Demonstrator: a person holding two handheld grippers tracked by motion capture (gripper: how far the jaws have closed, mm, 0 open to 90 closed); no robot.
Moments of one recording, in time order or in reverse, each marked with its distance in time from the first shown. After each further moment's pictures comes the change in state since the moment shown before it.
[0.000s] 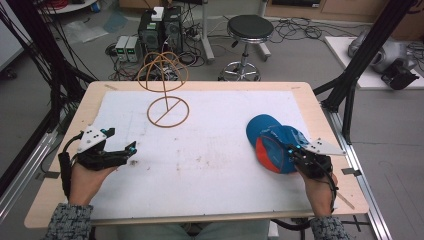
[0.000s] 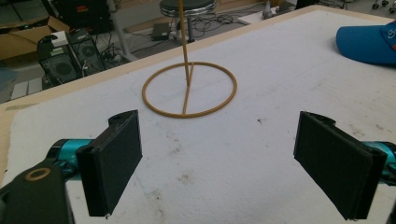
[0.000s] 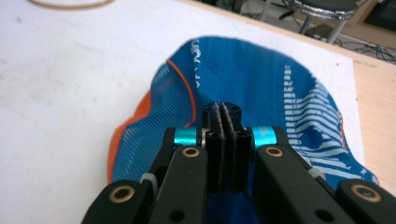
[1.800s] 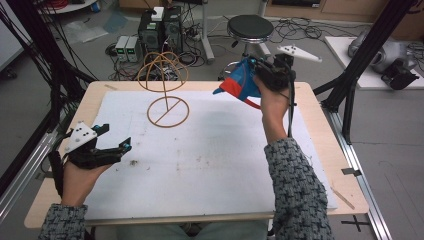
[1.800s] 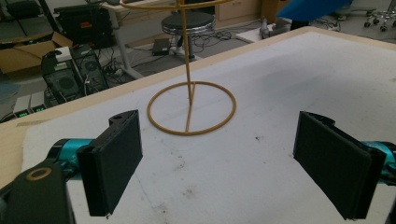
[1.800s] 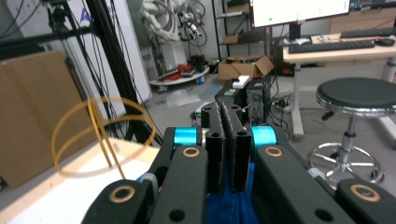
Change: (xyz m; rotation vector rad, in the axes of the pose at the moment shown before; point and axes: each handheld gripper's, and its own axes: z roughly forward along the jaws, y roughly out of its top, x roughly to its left) left arm 0.005 0.013 -0.015 -0.063 -0.004 -0.004; right arm 0.029 0.236 0.077 -0.326 0.116 0.268
